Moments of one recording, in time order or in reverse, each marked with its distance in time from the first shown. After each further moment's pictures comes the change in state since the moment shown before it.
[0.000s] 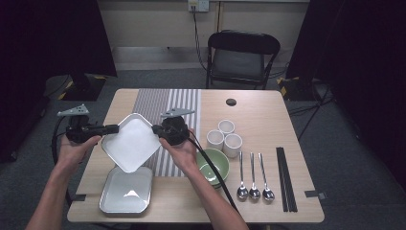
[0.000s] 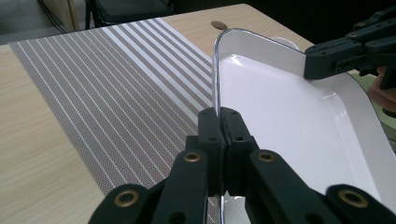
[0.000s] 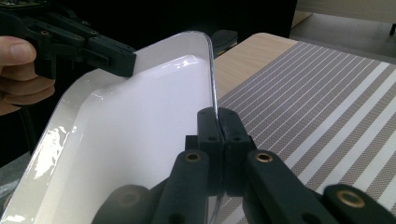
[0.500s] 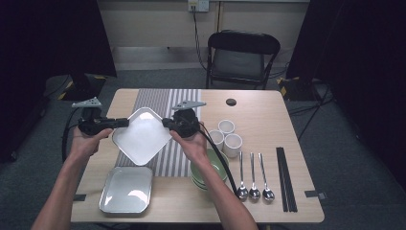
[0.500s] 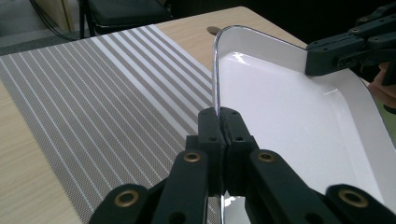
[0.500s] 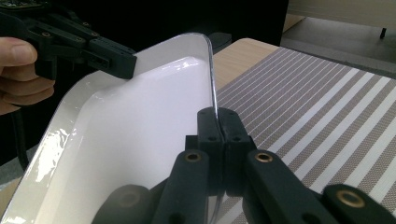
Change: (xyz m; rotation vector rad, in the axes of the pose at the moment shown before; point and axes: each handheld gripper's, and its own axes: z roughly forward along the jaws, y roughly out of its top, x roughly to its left) left arm -0.008 0.025 0.028 0.012 -0.005 0.008; right arm -0.031 0.010 -0.017 -0.006 -0.010 -0.002
